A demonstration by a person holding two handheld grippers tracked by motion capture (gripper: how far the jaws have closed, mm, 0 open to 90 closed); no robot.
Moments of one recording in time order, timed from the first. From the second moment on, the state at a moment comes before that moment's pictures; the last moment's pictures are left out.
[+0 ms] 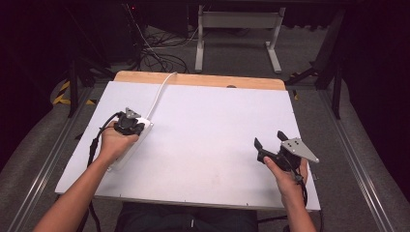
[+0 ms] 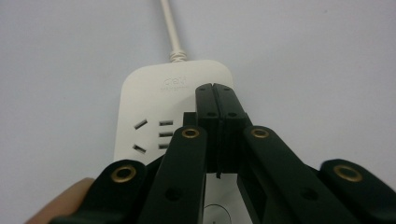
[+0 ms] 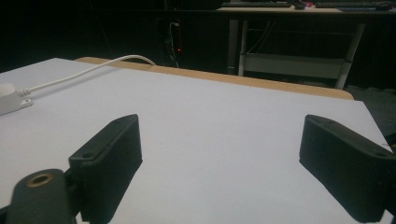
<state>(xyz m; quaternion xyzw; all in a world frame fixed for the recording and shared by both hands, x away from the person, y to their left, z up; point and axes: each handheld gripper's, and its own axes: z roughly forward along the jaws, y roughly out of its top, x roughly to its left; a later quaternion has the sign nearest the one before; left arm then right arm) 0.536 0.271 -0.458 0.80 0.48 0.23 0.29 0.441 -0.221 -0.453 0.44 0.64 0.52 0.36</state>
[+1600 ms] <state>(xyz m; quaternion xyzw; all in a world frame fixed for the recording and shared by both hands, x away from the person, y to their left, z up) 0.476 0.332 -0.422 0.61 0.51 0.31 0.51 0.448 -0.219 -0.455 0.44 0.64 0.52 0.35</state>
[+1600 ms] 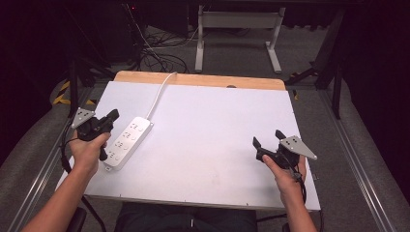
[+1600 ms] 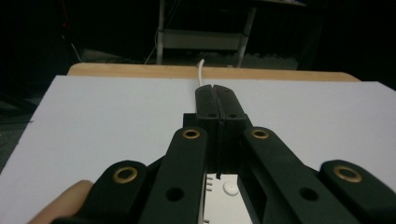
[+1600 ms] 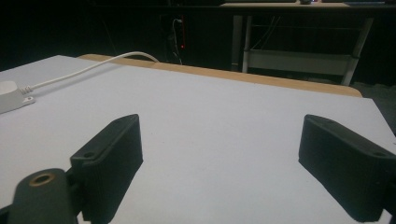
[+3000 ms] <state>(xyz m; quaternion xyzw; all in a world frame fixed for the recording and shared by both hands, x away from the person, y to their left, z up) 0.437 0.338 -0.420 0.59 0.50 0.37 0.51 0.448 -0.219 -0.456 0.44 0.65 0.52 0.35</state>
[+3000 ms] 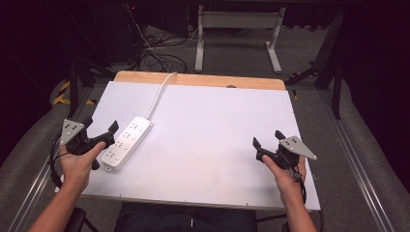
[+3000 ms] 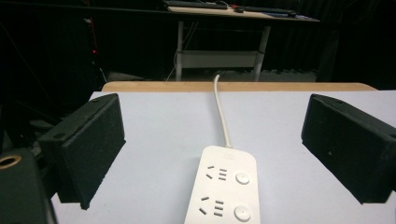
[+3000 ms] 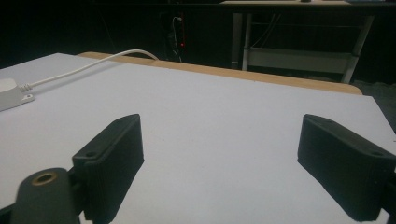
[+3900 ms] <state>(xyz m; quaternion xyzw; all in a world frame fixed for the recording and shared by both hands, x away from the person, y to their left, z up) 0.438 0.342 -0.423 0.60 0.50 0.36 0.51 0.447 -0.222 -0.453 0.45 0.62 0.53 0.35</state>
